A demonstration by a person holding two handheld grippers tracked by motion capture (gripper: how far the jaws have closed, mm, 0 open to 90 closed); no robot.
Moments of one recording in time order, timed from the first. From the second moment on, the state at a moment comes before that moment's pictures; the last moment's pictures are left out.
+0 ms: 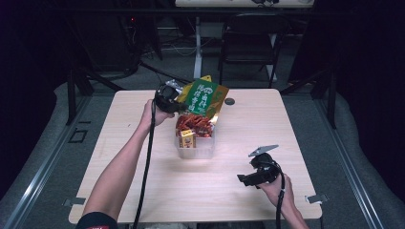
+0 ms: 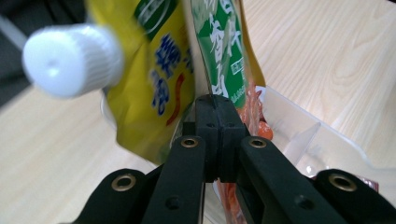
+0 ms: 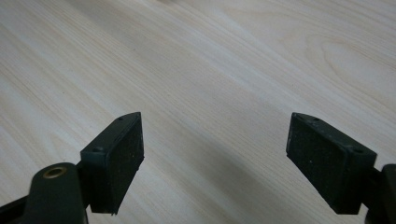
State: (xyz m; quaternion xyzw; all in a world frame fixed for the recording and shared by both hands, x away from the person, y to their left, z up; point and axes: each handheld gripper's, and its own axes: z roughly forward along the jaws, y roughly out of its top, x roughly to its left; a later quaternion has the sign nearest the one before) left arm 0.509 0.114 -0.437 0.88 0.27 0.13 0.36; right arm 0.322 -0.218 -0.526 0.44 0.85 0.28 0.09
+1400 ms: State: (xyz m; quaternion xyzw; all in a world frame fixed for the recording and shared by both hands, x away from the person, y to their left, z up) left arm 0.472 0.149 -0.469 0.85 0.32 0.17 0.39; right arm 0.322 -0.219 -0.526 0.44 0.85 0.28 0.10
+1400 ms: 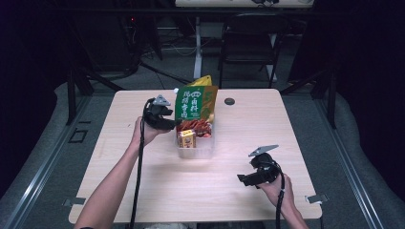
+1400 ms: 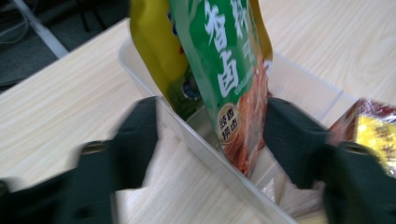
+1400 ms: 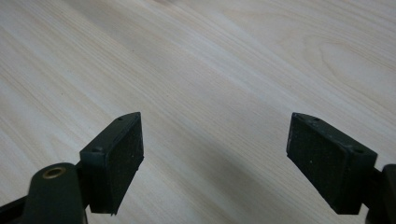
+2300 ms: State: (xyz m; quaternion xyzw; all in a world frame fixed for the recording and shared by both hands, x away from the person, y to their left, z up) left arm 0.356 0.235 -0.496 0.81 0.45 0.18 0.34; right arm 0.320 -0.218 -0.524 0.44 0.85 0.28 0.11
